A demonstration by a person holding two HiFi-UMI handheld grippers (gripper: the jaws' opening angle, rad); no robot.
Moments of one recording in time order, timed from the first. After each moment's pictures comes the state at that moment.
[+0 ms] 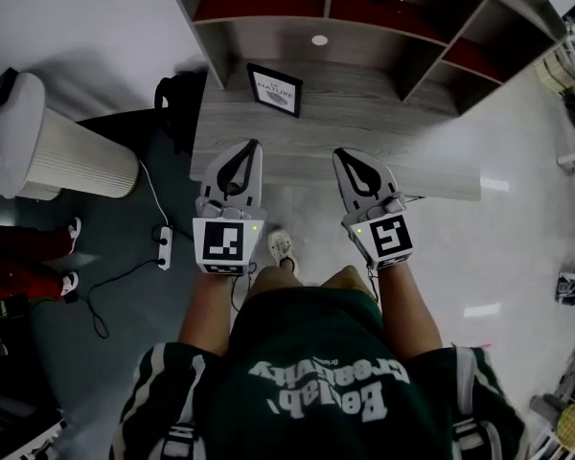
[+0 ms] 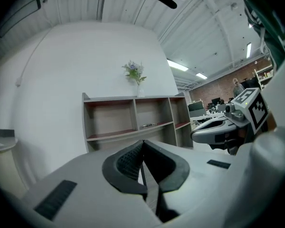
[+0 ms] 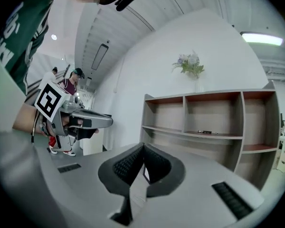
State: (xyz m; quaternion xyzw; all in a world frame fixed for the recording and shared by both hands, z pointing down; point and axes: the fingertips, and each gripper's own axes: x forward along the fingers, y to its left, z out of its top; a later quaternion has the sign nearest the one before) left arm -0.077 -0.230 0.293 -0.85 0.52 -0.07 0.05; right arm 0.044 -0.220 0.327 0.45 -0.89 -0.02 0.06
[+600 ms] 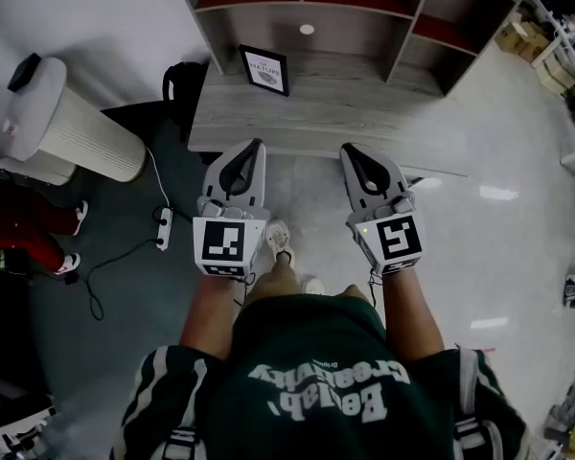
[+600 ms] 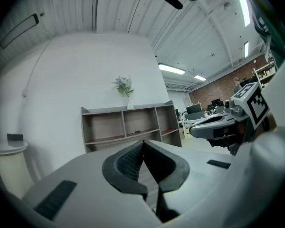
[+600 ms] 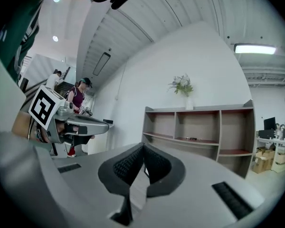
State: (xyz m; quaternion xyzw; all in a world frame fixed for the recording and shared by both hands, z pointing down) left arm 0.005 -0.042 0.258 -0.84 0.53 -0.07 0.06; right arm 0.129 -0.037 0.269 0.47 -0.88 -0.03 0.04
